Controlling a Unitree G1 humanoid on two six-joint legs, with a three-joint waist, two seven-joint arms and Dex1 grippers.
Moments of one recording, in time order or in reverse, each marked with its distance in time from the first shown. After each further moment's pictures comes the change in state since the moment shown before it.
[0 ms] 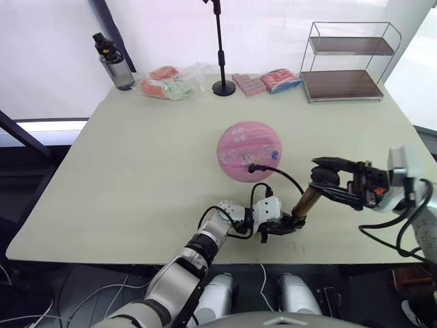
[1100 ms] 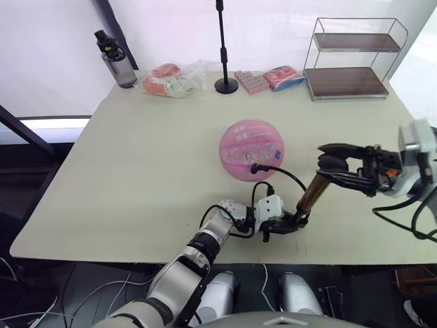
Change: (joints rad) left arm -0.018 -0.016 0.009 0.020 -0.018 -0.006 -0.015; right arm -0.177 -0.177 -0.090 -0.038 0.192 0.247 -0.028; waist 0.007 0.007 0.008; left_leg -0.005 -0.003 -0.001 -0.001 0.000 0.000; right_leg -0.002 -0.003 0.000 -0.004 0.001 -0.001
